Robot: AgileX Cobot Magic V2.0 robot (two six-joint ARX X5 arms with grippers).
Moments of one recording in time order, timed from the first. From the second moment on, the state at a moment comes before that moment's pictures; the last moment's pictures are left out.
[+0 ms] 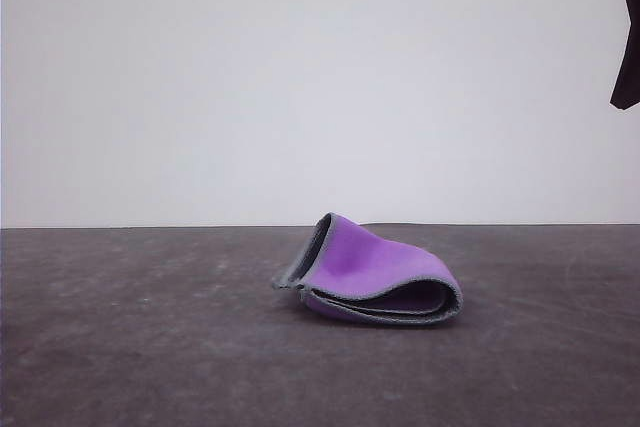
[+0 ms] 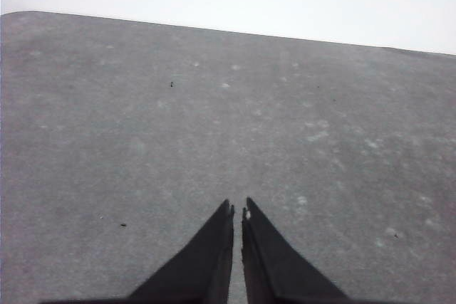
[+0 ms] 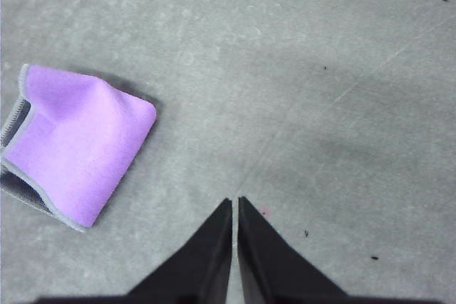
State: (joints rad) left_arx 0.03 0.01 0.03 -0.18 0.07 -0.09; right_arx 0.01 1.16 0.98 -0.69 -0.37 -0.12
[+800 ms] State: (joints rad) left_arx 0.03 0.01 0.03 -0.18 0.07 -0.09; right_arx 0.02 0.63 0.52 -0.09 -0.26 -0.23
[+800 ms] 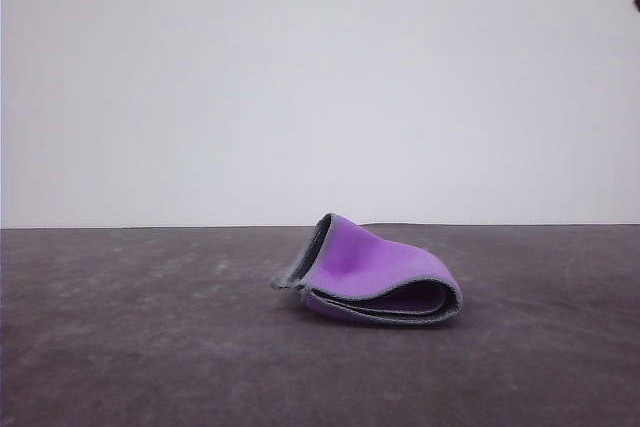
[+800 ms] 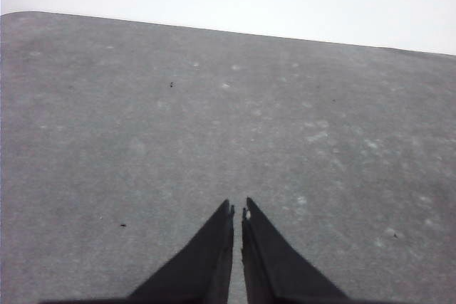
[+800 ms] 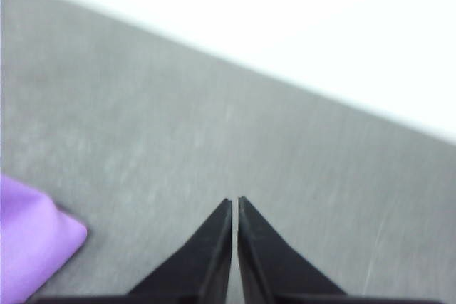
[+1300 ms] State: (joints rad) left_arx 0.03 0.01 0.03 -0.18 0.07 -0.09; right_arx -0.03 0.06 0.02 -0.07 -0.26 -0.20
